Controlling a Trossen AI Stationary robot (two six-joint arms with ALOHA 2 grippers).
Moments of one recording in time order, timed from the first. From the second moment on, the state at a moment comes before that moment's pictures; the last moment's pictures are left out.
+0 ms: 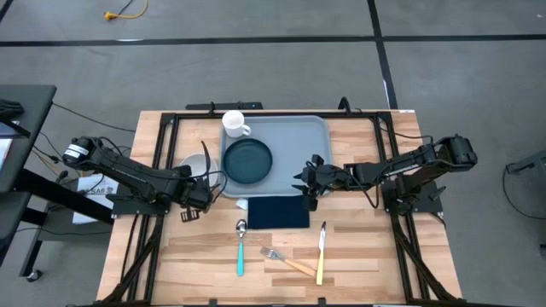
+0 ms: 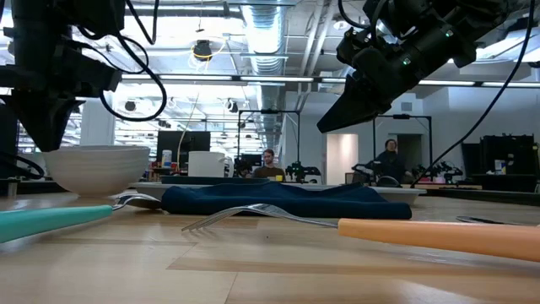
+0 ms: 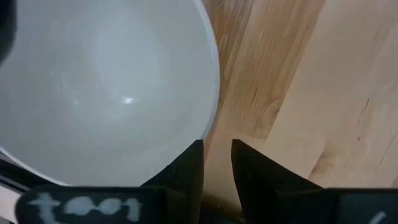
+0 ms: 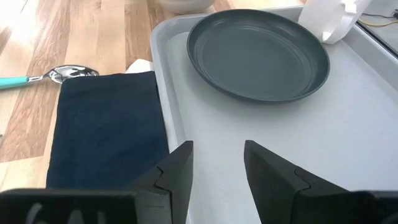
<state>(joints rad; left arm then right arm) -0.27 1.21 0.74 -1.18 -0.21 -0.54 0.06 1.45 0.66 0.17 0.23 0.08</state>
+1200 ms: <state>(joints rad) -0.27 1.33 0.87 -1.24 -0.44 -0.41 0.06 1.45 0.66 0.16 0.23 0.08</state>
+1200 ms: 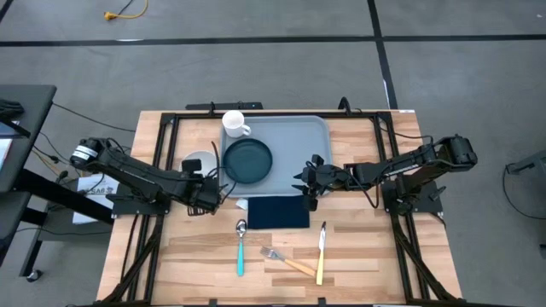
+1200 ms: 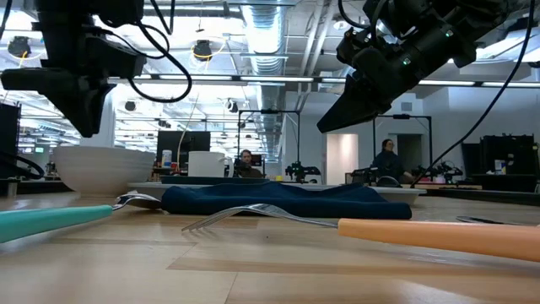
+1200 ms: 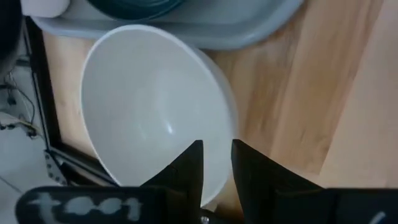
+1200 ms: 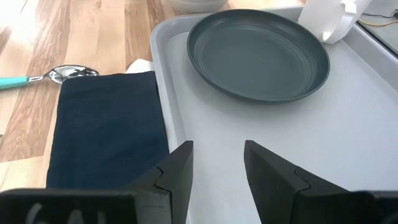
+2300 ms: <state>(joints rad) -0.28 1.32 0.87 -1.26 -0.38 -0.50 0.06 1.45 0.66 0.16 0.23 0.08</state>
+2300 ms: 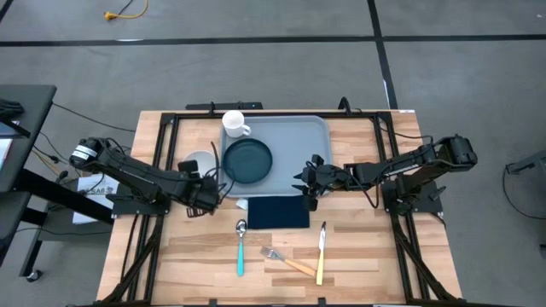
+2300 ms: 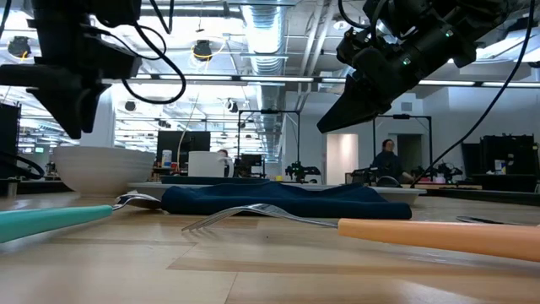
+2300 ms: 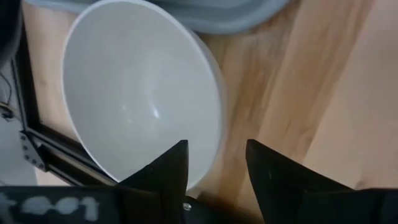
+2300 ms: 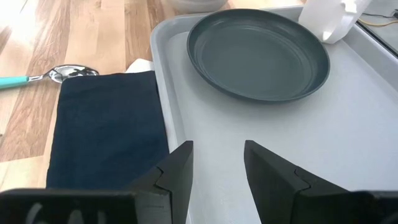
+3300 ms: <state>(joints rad) -0.28 1.32 0.73 -1.19 -0.41 -0.49 0.06 1.45 0.66 0.16 0.23 0.08</state>
